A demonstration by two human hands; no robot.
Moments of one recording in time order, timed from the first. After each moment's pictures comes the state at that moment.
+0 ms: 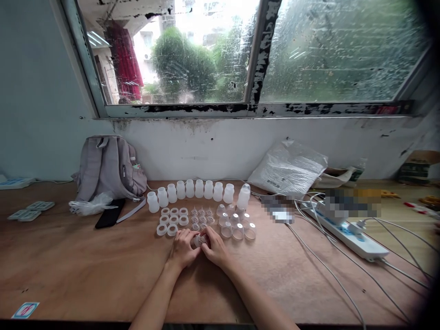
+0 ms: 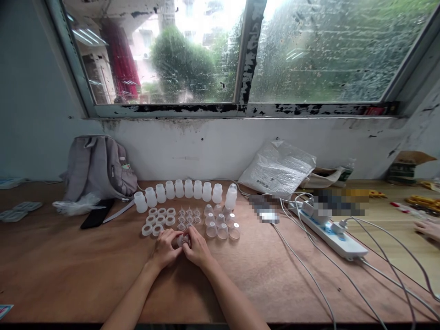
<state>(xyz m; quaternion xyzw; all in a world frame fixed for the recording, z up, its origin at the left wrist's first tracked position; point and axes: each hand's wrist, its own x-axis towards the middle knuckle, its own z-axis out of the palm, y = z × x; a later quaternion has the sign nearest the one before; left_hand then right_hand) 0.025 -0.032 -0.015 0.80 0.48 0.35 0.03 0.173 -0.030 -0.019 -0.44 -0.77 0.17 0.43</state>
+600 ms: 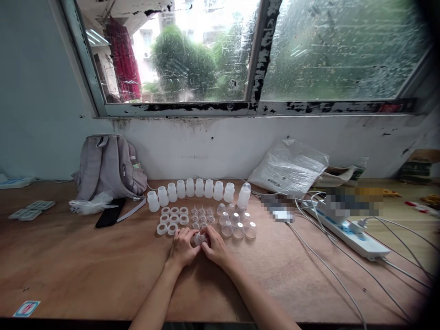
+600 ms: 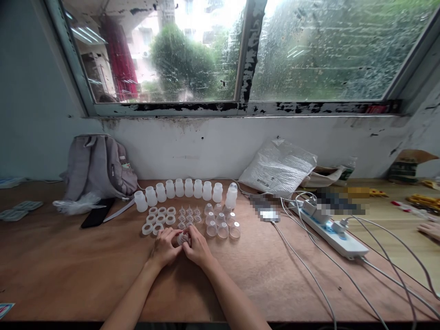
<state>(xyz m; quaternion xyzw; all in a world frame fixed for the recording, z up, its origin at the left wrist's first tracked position) 0.025 -0.033 -0.014 0.80 0.50 0.34 0.02 0.172 -0.029 -0.020 -0.44 -0.77 0.17 0.43</state>
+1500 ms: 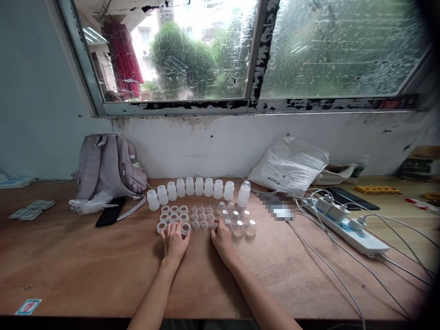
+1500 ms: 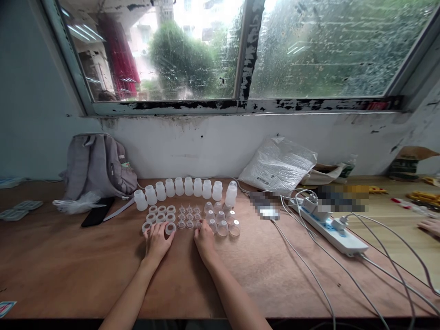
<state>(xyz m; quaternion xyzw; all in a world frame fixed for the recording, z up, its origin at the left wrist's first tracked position) 0.012 -0.019 -0.029 0.69 0.62 0.36 -0.09 0.186 -0.005 -0.041 -0.63 -0.63 0.10 0.45</state>
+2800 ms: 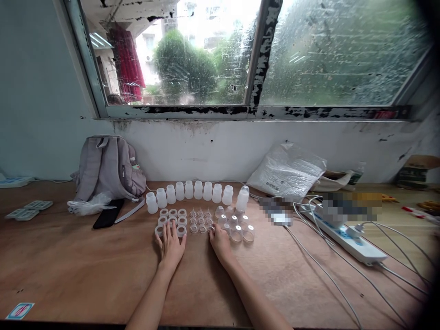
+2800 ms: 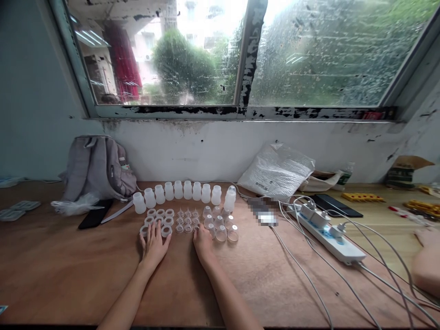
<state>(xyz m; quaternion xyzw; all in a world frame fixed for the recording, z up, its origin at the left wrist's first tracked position) 0.013 -0.014 -0.038 0.65 0.73 0.20 -0.05 0.189 0.006 -0.042 -0.67 -0.65 0.07 0.35</state>
